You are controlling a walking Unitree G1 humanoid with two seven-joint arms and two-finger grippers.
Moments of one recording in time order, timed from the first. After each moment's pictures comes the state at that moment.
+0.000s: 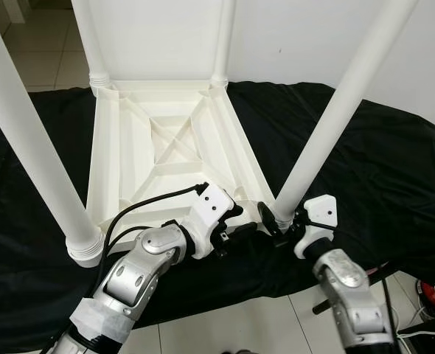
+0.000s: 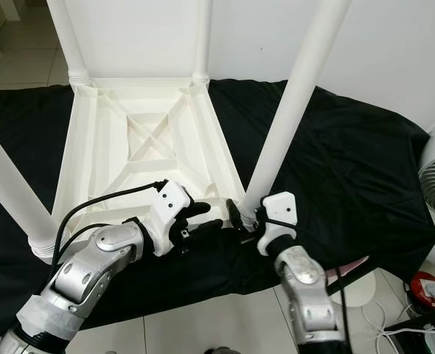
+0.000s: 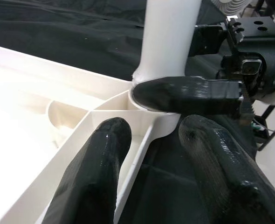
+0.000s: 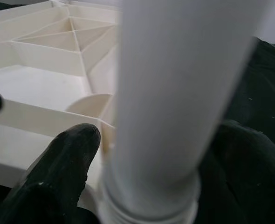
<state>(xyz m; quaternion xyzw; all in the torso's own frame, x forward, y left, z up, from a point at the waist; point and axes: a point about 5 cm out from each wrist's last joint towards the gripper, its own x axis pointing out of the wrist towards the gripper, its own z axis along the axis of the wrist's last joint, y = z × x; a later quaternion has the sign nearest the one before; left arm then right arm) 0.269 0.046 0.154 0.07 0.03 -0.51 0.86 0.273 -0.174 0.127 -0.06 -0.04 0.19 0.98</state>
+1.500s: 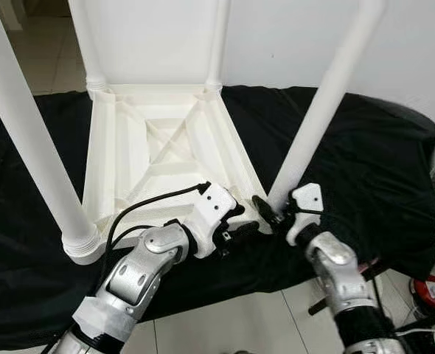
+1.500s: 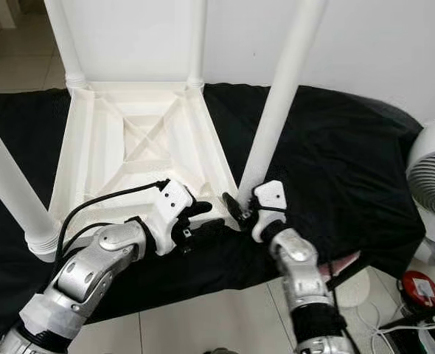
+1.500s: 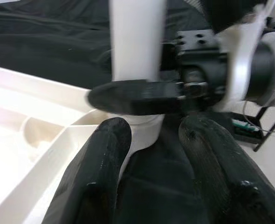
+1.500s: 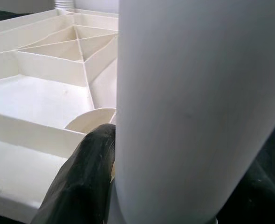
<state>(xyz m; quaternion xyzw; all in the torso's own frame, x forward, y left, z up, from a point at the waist) 0.267 0.041 0.153 0.07 0.03 -0.51 0.85 0.307 -0.150 0.119 -0.04 -0.04 0.20 0.98</state>
